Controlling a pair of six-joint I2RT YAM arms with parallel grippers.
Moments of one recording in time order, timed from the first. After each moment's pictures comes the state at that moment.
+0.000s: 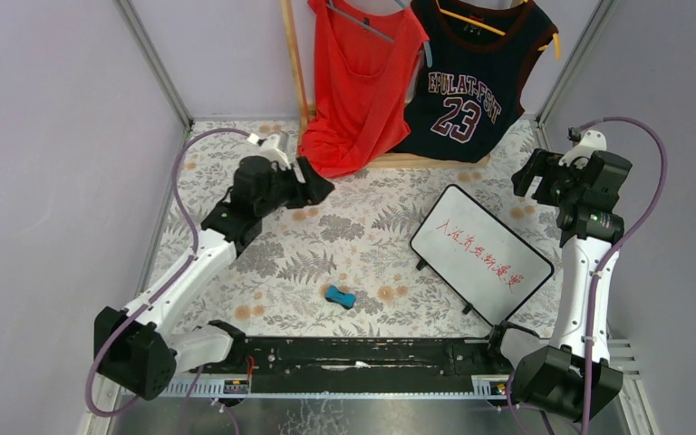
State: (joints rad) left arm -0.37 1.17 0.90 -0.06 0.25 -0.60; right arm -0.37 1.04 1.08 -0.53 -0.37 0.04
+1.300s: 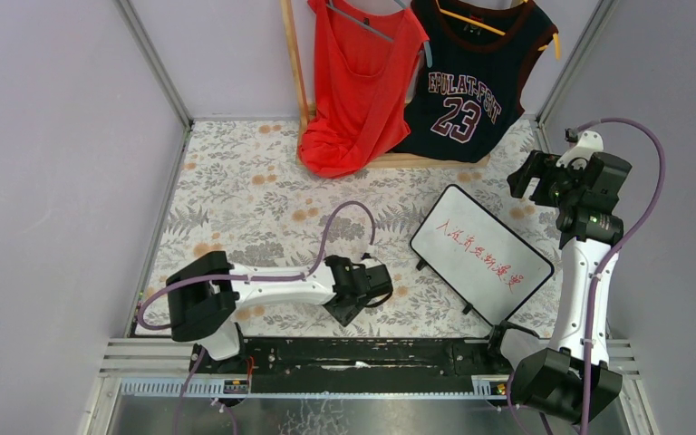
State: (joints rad) left arm -1.22 1.63 1.04 -0.92 -0.28 -0.48; right arm -0.37 1.03 1.08 -0.53 -0.44 0.04
